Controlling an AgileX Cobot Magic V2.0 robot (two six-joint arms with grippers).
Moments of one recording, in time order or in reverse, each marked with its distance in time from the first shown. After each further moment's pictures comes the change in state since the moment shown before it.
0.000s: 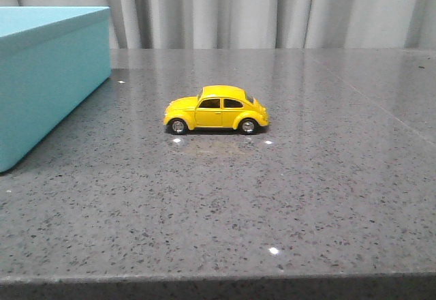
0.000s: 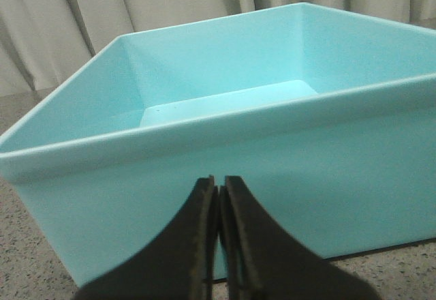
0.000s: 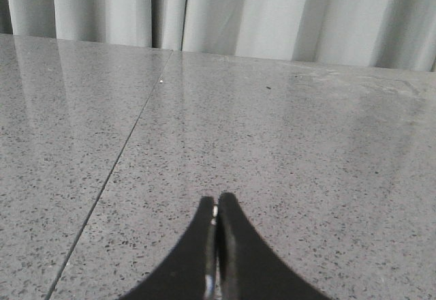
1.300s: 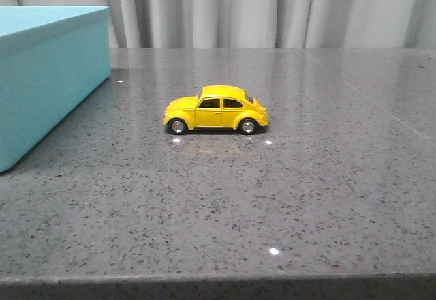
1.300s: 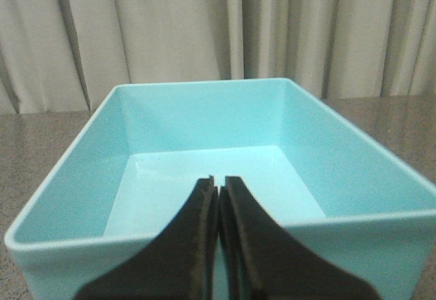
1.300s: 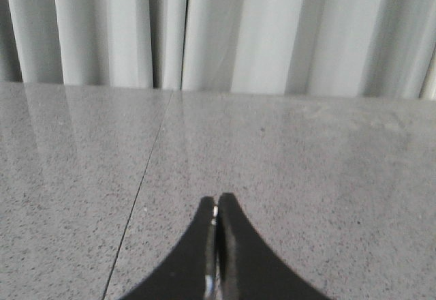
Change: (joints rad) left arm 0.000 0.028 -0.212 -0.160 0.121 0.000; right arm 0.000 0.089 -0.299 0.035 0.221 0.009
